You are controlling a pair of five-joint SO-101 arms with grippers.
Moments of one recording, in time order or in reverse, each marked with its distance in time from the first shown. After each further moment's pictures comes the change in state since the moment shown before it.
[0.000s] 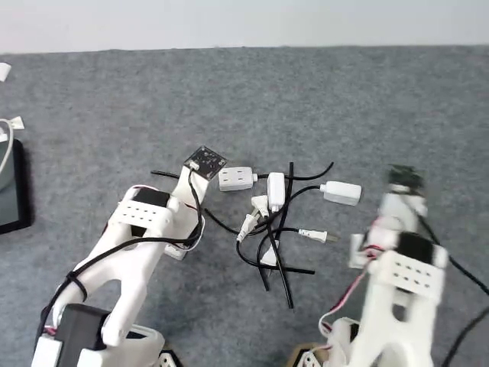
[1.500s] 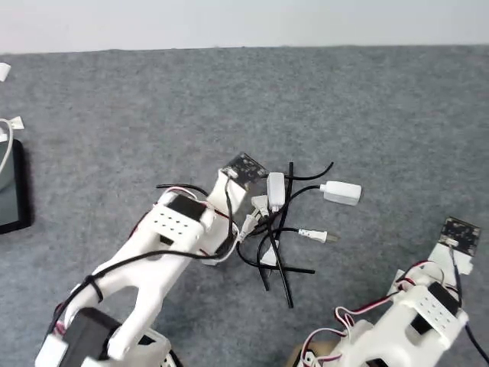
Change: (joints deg) left arm 14.3 -4.7 -2.1 0.6 7.4; right arm 33.2 0.0 18.5 -24.4 6.7
